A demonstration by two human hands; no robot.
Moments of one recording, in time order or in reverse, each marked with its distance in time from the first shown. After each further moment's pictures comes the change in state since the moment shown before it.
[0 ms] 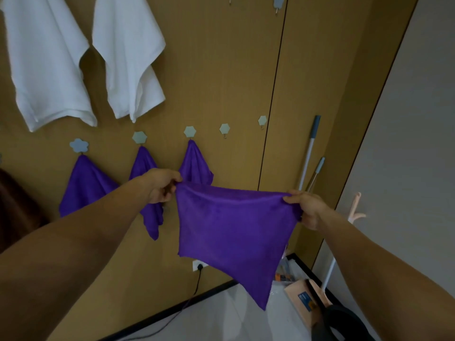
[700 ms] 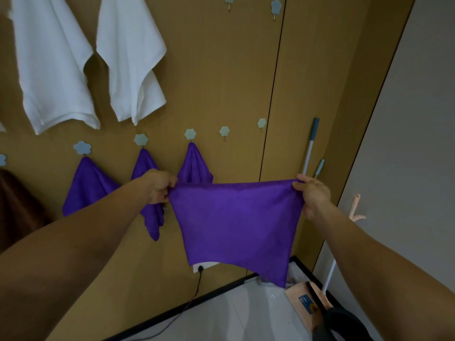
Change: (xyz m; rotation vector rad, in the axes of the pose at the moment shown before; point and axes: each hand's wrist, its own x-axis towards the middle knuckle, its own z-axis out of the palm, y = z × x) left_hand -0.021 0.002 0.005 0.026 0.016 0.046; right_hand 0.002 -0.019 0.000 0.271 0.213 -0.218
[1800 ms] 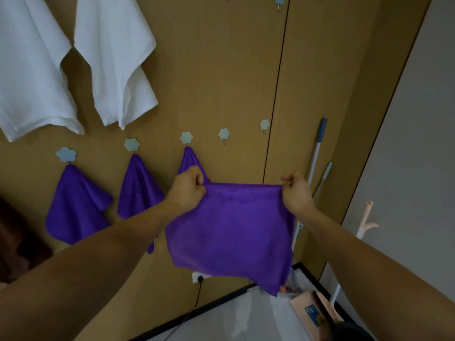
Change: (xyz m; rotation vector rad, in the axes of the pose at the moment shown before) left_hand 0.044 -0.001 0.069 0.593 0.189 0.861; right_hand 0.053 0.017 0.045 -0.722 -0.103 -0.446
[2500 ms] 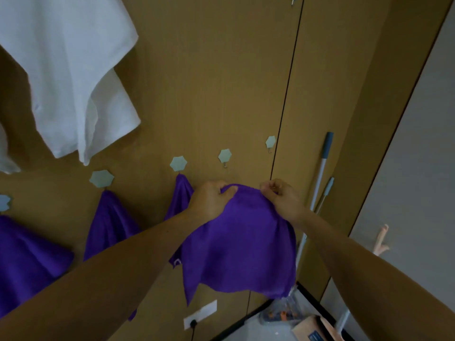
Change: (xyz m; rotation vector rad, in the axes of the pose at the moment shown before) left_hand 0.151 -0.051 0.066 -0.148 -0.200 0.050; right_hand 0.128 -0.014 0.095 0.095 -0.225 -0.016
